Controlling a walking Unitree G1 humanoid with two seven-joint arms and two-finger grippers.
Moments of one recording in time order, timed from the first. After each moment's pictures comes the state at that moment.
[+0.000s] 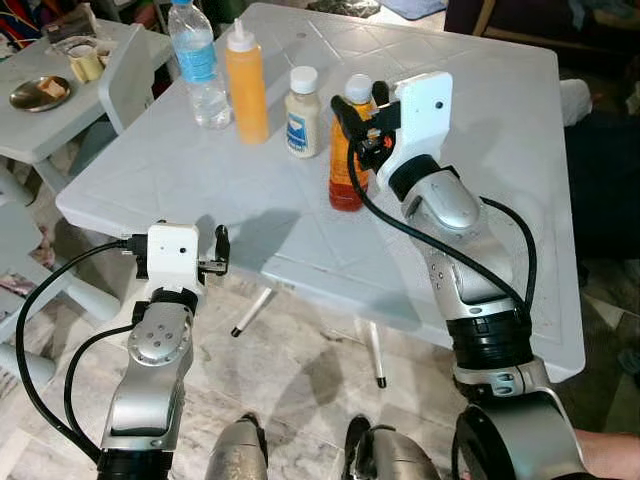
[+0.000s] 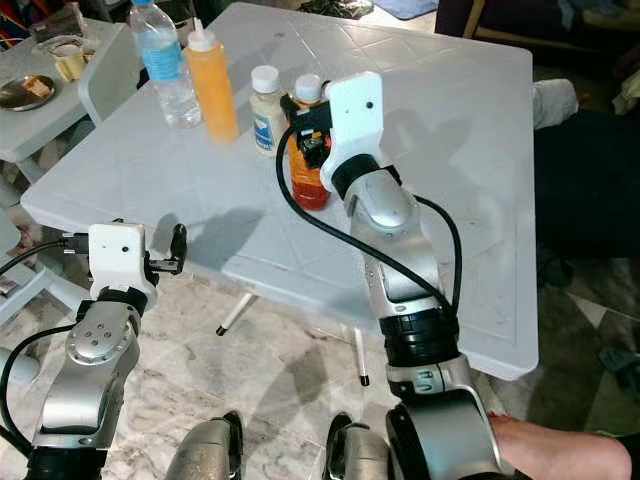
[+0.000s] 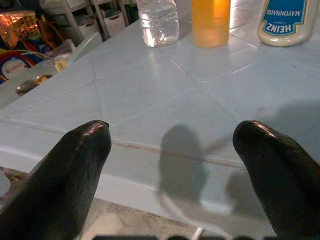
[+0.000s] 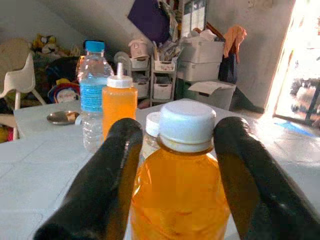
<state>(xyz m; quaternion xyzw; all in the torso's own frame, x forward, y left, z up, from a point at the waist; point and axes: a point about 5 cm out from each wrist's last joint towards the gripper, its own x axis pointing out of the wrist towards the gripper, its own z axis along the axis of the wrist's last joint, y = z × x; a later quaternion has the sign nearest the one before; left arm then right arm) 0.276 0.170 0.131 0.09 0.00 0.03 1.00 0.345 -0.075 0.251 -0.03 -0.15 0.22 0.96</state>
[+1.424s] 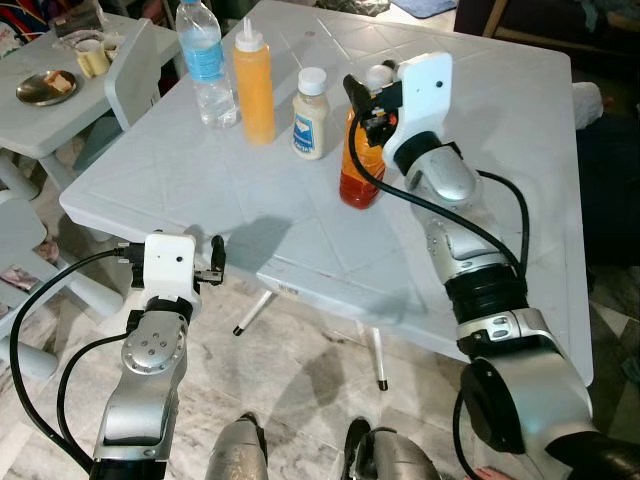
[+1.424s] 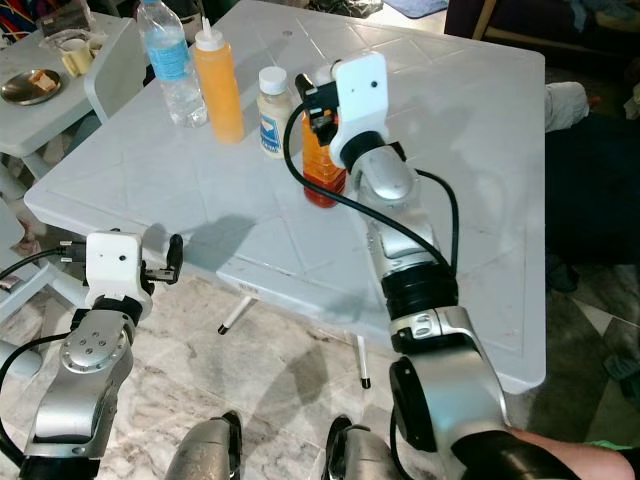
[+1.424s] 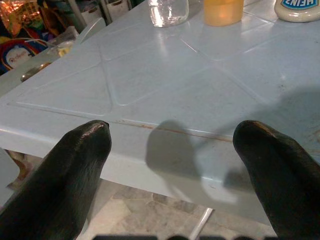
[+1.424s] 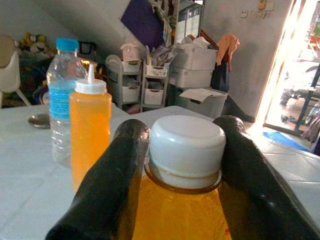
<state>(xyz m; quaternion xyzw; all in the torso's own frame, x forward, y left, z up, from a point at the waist) 0.270 0.175 0.124 0.10 0.02 0.03 0.99 0.383 -0.083 0.254 -0.04 -0.17 0.19 0.97</state>
